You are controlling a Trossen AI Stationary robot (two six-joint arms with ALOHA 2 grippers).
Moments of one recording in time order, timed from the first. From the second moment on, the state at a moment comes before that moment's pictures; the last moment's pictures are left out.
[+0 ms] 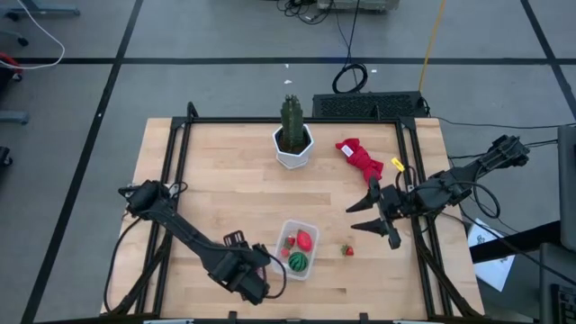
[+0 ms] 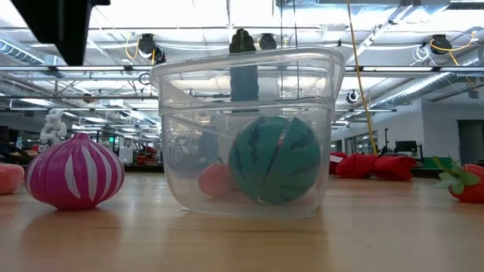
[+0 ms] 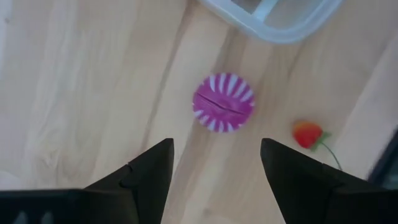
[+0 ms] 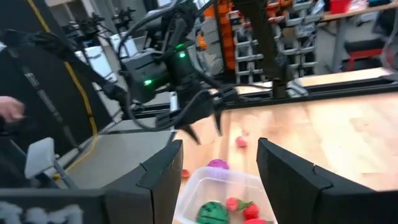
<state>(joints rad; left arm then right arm) -0.64 1.98 1.73 -1.28 -0.20 -0.99 0.50 0.86 0.80 -0.11 0.27 0.30</state>
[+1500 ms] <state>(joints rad) -0.58 1.98 1.72 -1.19 -0.03 -0.98 0.52 0.86 0.80 -0.11 0.15 0.36</state>
